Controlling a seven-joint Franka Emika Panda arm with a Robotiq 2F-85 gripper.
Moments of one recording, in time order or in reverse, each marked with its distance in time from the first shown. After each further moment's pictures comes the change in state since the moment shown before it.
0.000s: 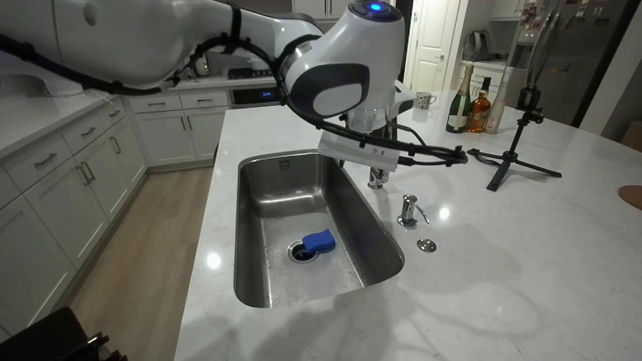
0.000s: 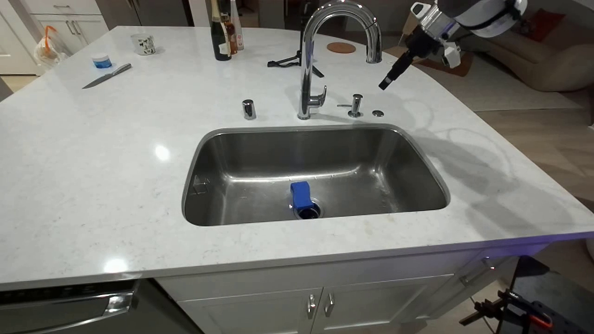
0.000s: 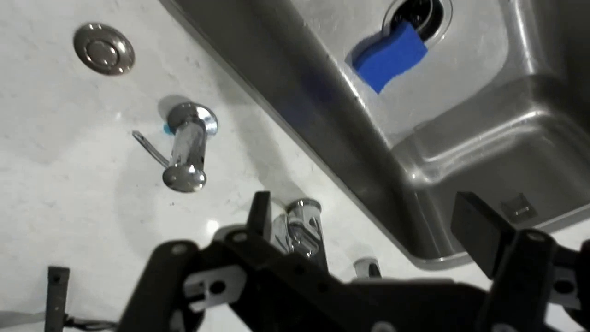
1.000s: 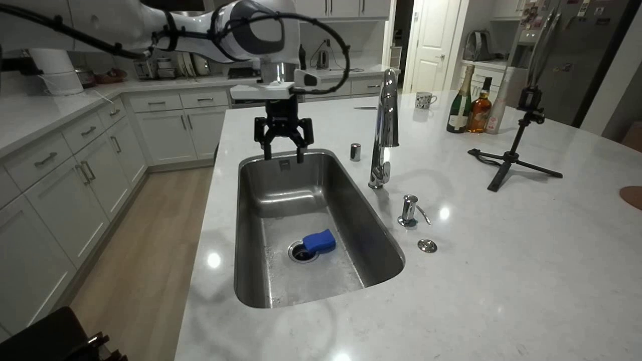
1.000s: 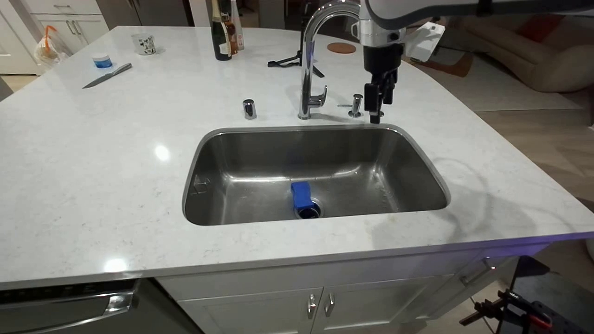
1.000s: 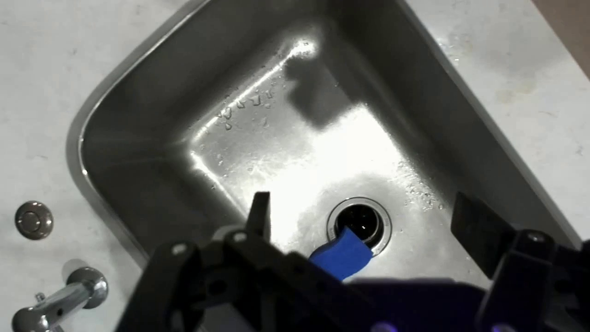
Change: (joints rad) arm 0.432 0.006 -0.096 0.157 -0.515 -0.610 0.569
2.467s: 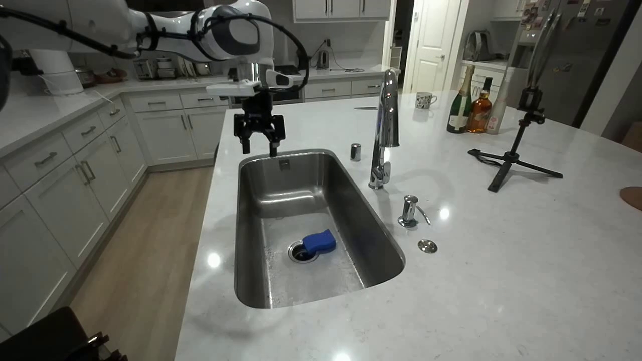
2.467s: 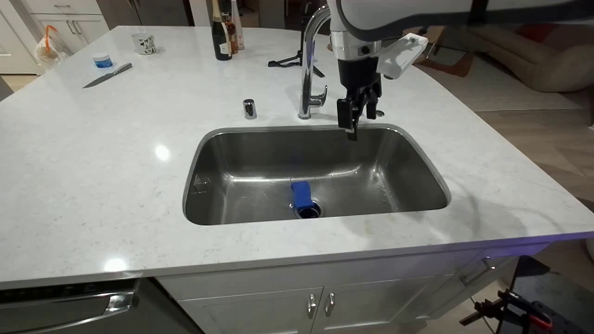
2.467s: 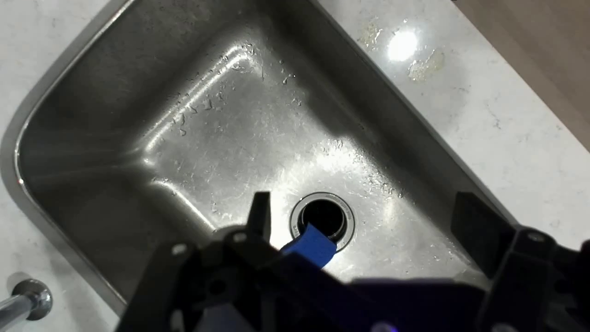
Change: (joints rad) arm 0.089 0.007 0.033 0.000 0.016 -0.027 0.197
